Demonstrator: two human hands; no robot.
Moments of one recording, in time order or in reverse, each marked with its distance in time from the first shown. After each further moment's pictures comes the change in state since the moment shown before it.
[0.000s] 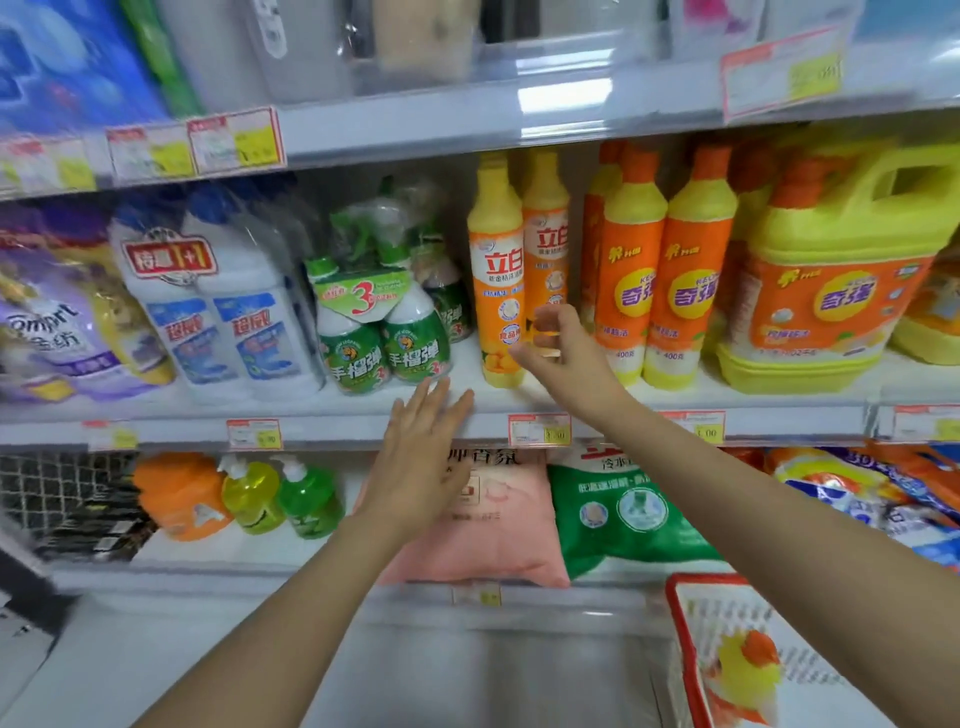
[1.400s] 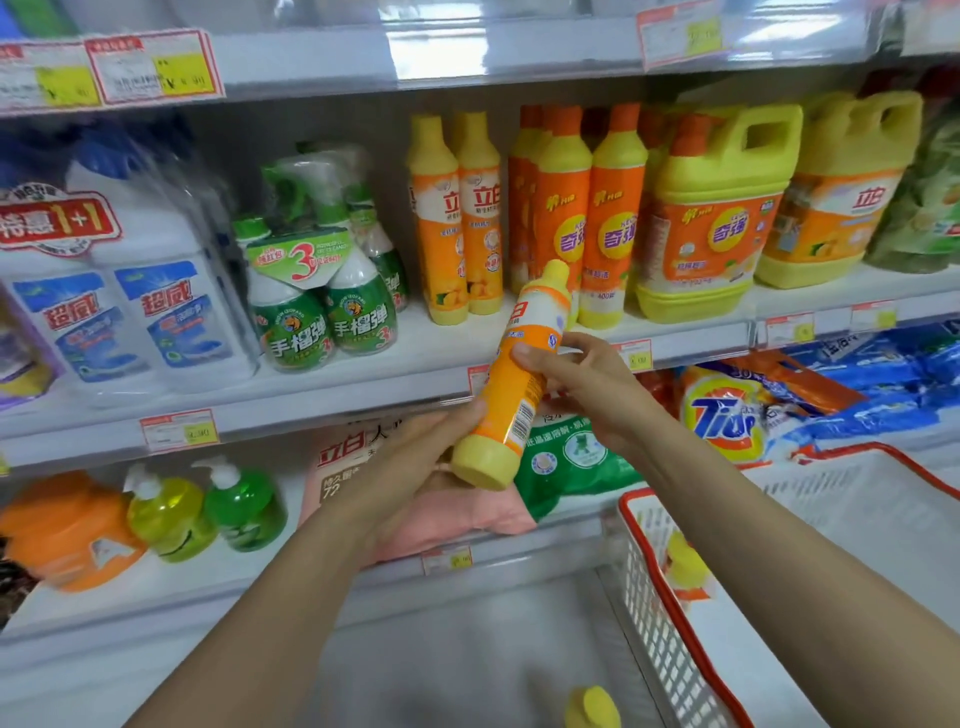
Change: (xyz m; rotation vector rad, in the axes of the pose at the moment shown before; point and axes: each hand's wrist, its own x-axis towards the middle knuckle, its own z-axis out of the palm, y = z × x) left_hand -0.042 0.031 -0.033 -1.437 -0.425 -0.279; right_hand -0.104 -0.025 0.000 0.426 0.199 0.434
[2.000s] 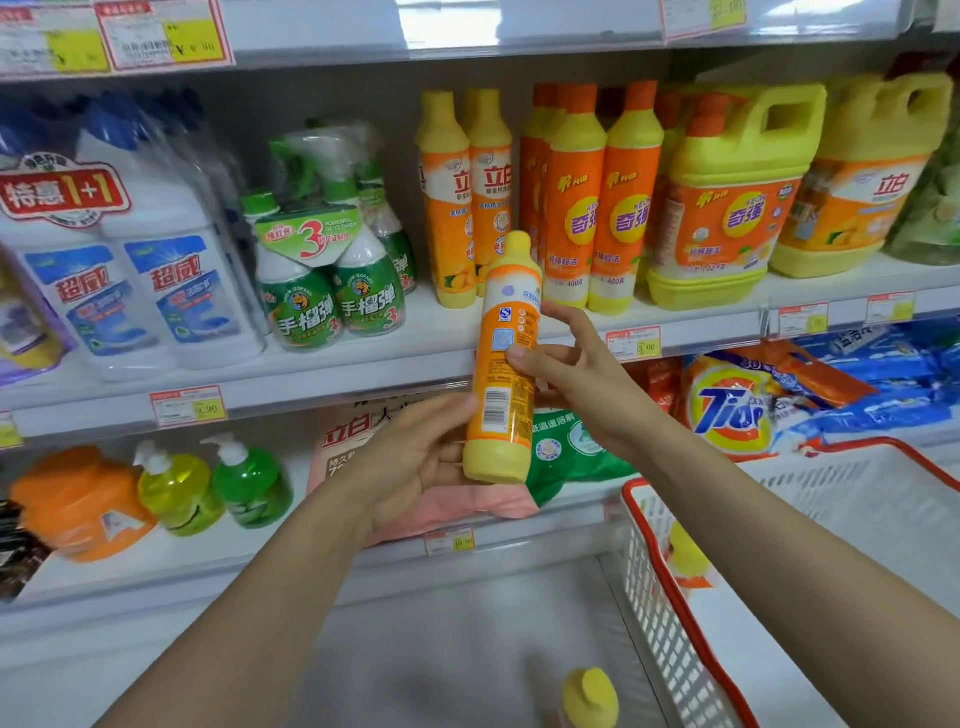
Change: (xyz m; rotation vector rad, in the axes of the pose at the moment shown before) left_hand -0.001 -0.007 -0.005 -0.118 -0.051 -0.077; right_hand -0.013 0.008 0.006 -0.012 -0.174 -0.083
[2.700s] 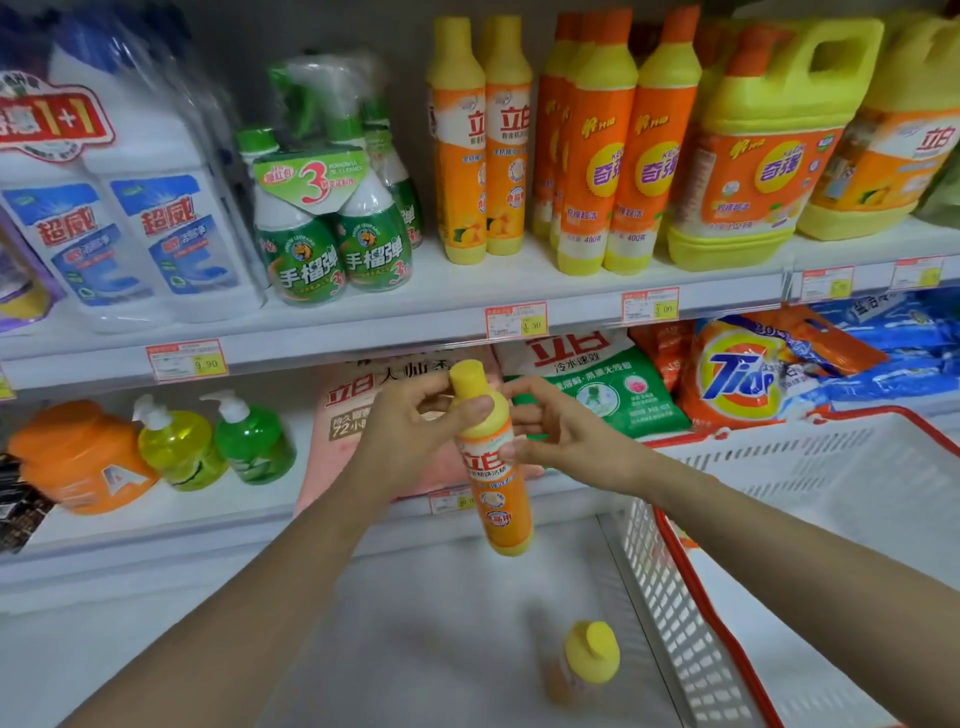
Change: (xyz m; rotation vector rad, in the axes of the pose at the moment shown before) left_hand 0.000 -0.032 -0.022 0.437 0.193 0.413; right_hand -0.020 0.074 0.007 -0.221 -0.428 0.030
